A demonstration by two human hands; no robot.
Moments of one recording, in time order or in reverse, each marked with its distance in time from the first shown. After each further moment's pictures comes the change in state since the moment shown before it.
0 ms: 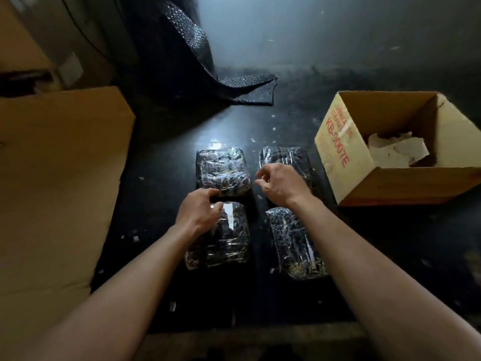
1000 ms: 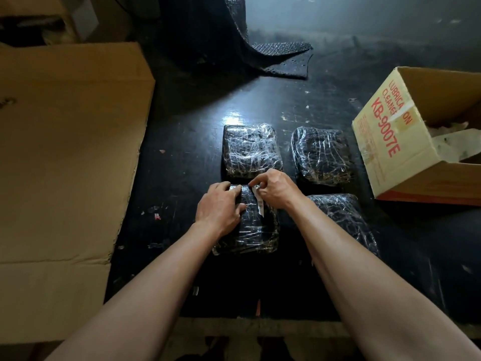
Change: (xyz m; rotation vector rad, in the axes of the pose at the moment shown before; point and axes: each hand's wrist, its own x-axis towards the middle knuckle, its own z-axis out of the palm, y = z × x) left_hand -0.003 -0.054 0.030 0.255 -0.108 0.045; right_hand 0.035 -0.021 0.113 0.058 -0.258 0.025
